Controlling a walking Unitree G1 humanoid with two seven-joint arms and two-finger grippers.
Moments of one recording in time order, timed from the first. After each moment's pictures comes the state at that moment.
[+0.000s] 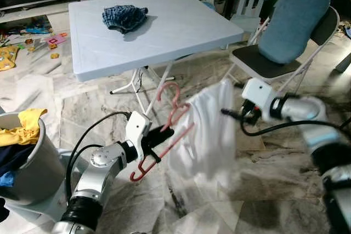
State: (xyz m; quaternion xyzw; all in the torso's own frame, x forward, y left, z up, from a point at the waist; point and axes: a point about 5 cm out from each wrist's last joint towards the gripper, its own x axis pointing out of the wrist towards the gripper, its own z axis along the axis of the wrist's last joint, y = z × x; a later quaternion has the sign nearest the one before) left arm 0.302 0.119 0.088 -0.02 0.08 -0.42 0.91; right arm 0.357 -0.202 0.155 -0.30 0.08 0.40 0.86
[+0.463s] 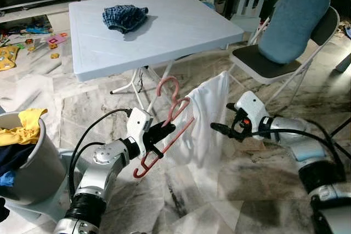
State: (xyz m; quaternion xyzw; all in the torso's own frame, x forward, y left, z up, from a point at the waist) left arm 0.306 0.115 0.090 -0.03 0.07 -0.41 0.91; right arm 0.342 -0.183 0.121 -0.15 0.14 0.38 0.90
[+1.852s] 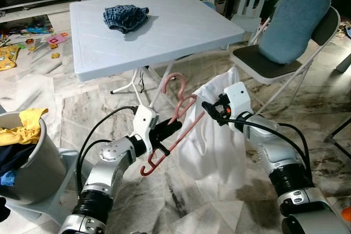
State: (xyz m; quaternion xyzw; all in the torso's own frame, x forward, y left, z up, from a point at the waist) left arm 0.309 0.100 0.095 -0.05 0.06 -0.42 0.90; right arm 0.356 -0.144 0.126 -0.09 0.10 0.23 0.96
